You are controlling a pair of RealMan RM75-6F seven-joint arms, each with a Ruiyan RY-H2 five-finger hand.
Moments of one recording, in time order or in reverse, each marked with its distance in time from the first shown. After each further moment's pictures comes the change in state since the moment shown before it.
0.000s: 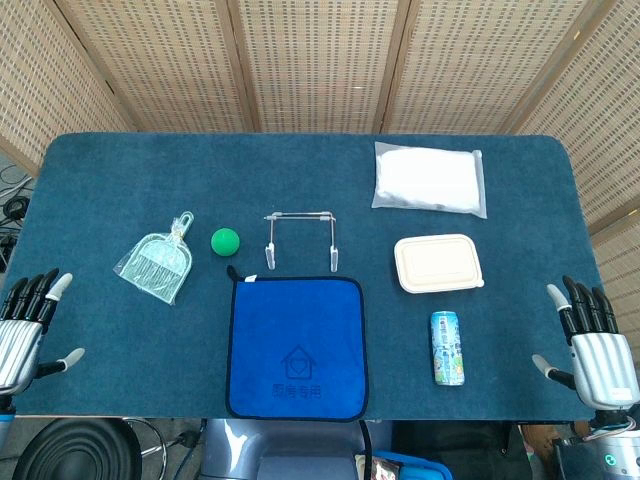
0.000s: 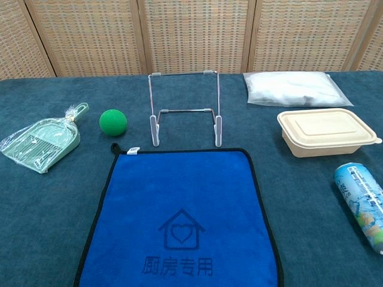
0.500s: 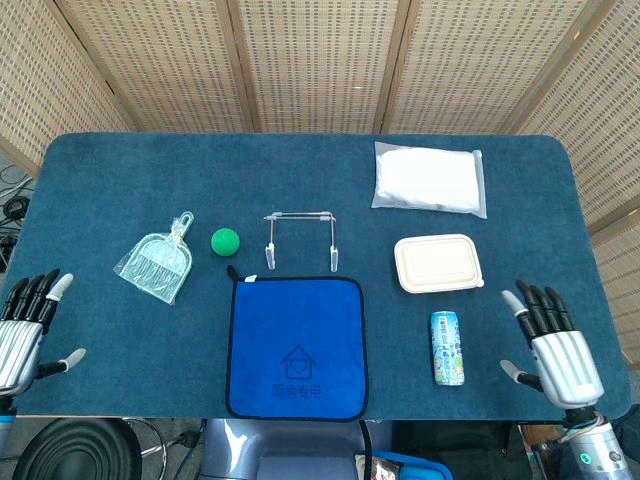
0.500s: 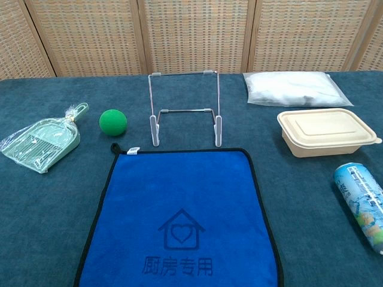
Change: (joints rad) left arm 0.000 0.003 -0.004 -0.013 -0.008 0.000 -0.005; right arm 0.072 -0.006 -0.037 -0.054 -0.143 -0.076 -0.023
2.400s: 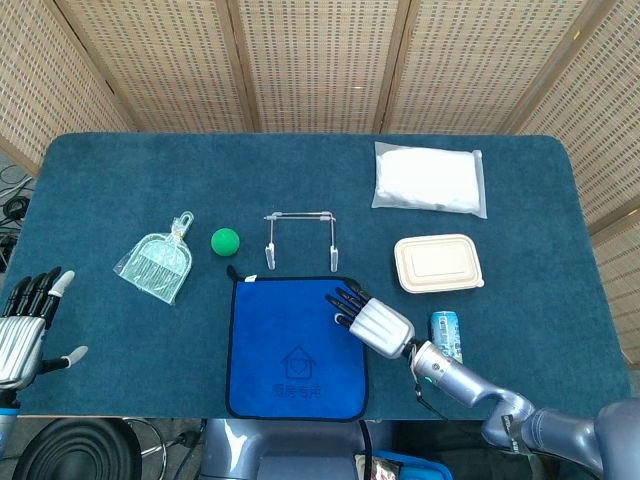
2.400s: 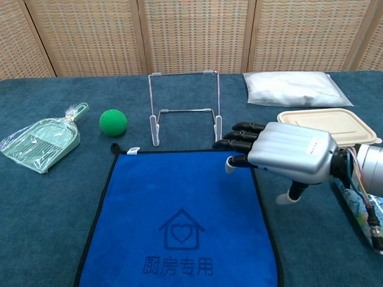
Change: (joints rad) left arm -0.016 0.005 -0.008 -0.023 -0.043 -0.048 0.007; right arm 0.580 -0.422 -0.036 0.402 -0.071 -0.502 -0.243
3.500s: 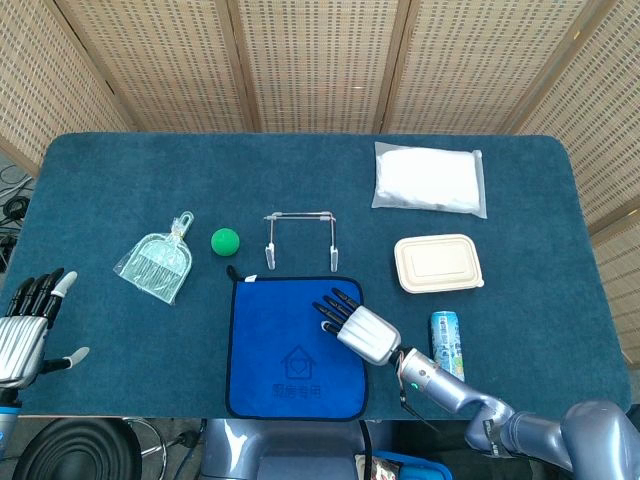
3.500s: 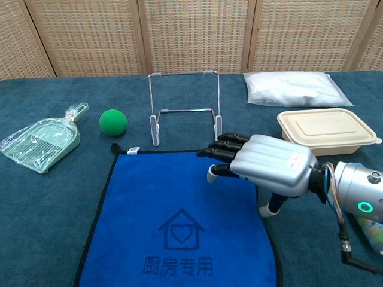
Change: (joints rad) left arm -0.008 0.008 0.003 -0.008 -0.014 -0.021 -0.011; right arm 0.009 -0.139 -0.023 0.107 0.035 0.061 0.097
